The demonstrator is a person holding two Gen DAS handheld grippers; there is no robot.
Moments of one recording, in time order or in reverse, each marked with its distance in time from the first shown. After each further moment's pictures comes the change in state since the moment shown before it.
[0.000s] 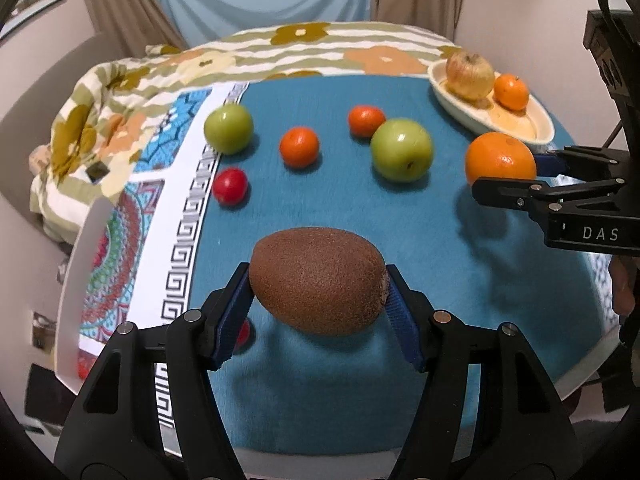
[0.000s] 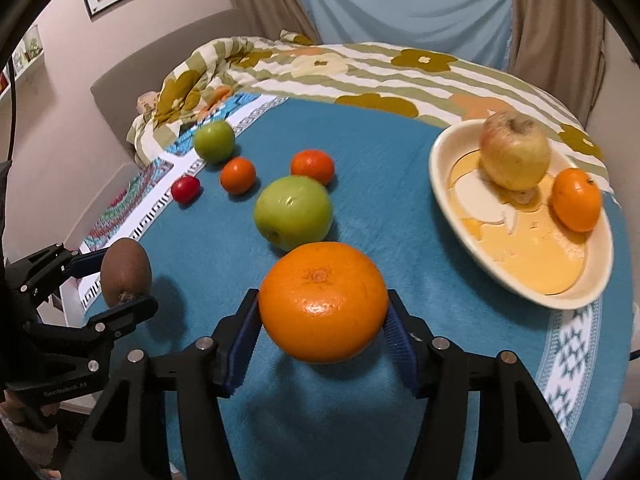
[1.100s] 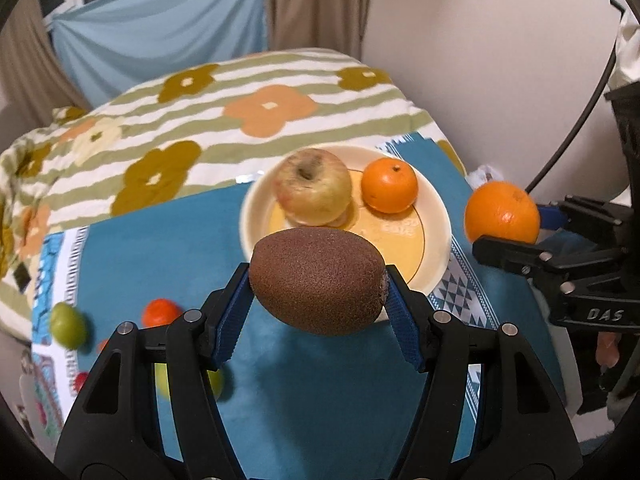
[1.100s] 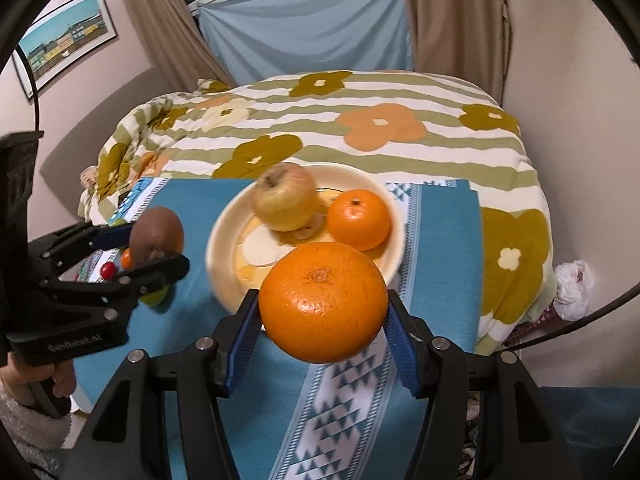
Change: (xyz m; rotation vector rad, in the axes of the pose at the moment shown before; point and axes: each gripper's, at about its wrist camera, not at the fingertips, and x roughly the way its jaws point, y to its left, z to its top) left arm 0.045 -0.164 0.155 0.184 -0.042 -0.244; right arm -0.088 -0.165 0.005 0.230 -0.077 -0.134
